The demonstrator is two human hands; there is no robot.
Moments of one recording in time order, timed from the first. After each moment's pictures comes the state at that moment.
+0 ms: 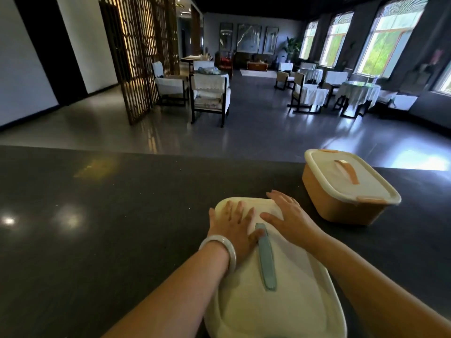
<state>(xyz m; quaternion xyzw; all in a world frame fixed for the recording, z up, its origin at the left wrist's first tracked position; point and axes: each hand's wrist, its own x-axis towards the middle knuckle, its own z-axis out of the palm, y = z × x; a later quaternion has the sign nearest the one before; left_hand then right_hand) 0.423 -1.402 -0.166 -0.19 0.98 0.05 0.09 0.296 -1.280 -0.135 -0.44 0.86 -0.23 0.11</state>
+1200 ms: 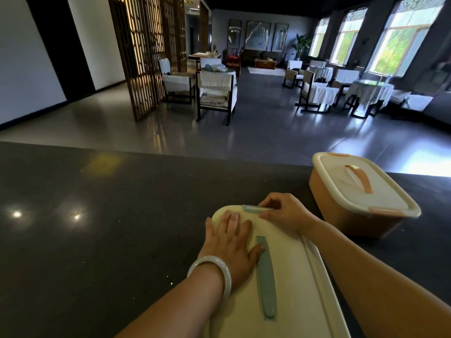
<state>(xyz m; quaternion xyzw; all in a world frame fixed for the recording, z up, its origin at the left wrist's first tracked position) 0.424 -1.400 -0.176 -0.22 0.97 0.07 0.07 0.221 -1.327 -0.159 -0.46 0.80 -0.32 0.19</state>
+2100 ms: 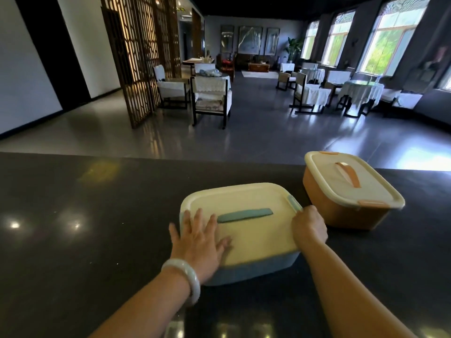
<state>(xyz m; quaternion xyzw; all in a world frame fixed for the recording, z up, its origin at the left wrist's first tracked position) 0.475 -1.418 -0.163 -0.32 0.94 0.10 0.03 0.261 -1.287 -0.163 -0.04 0.94 -0.34 0.05</state>
